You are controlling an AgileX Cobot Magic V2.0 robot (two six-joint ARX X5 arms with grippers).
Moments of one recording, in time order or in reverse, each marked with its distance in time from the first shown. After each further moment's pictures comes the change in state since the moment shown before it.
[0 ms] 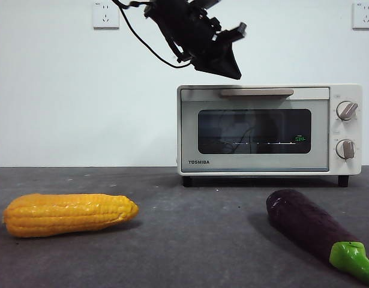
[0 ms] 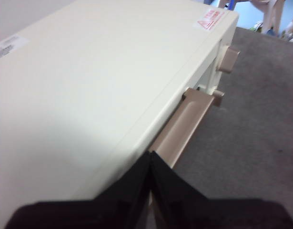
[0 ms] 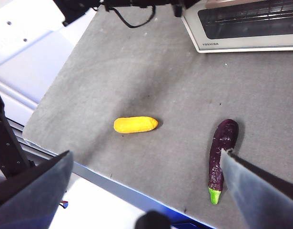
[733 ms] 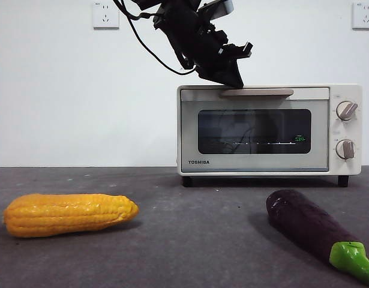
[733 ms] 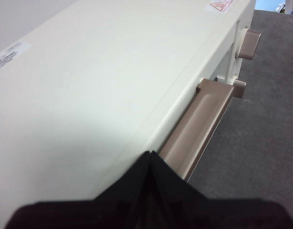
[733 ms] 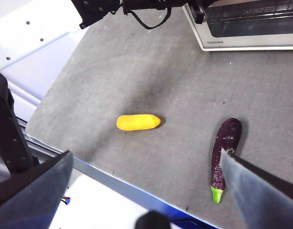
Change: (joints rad) left arm -0.014 0.040 0.000 0.053 -0.077 0.084; right arm 0.019 0.000 0.000 0.000 0.000 0.000
